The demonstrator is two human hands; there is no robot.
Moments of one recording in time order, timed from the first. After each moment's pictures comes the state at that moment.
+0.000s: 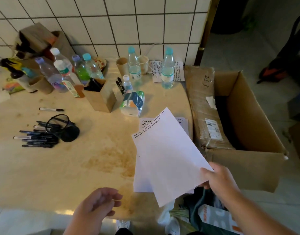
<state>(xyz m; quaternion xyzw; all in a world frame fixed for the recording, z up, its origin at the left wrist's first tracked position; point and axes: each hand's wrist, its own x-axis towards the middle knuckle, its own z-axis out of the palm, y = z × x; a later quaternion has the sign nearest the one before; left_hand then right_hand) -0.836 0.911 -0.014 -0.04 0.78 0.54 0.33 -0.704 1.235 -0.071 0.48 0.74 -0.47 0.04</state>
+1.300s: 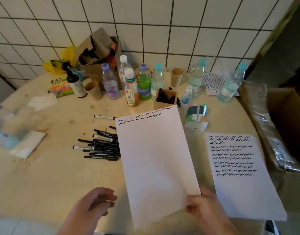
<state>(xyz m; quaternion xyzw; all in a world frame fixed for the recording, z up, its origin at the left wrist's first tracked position) -1.060 0.682 -0.018 -0.02 0.81 0.48 0.35 -0.905 0.953 -0.074 0.49 0.42 -0.76 -0.05</state>
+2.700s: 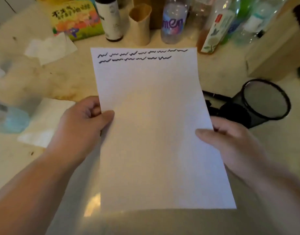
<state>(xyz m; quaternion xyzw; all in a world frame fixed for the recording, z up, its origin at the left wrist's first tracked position) -1.362 0.566 -0.116 0.12 0.81 0.53 0.22 -1.174 0.771 -0.092 0.33 0.75 -0.57 0.02</state>
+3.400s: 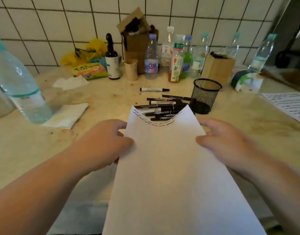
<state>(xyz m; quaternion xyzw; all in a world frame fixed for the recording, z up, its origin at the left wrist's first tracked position) -1.242 0.494 -0.116 0.35 0.84 0.34 0.22 -1.058 0.689 -0.120 0.33 0.82 -0.45 -0.11</state>
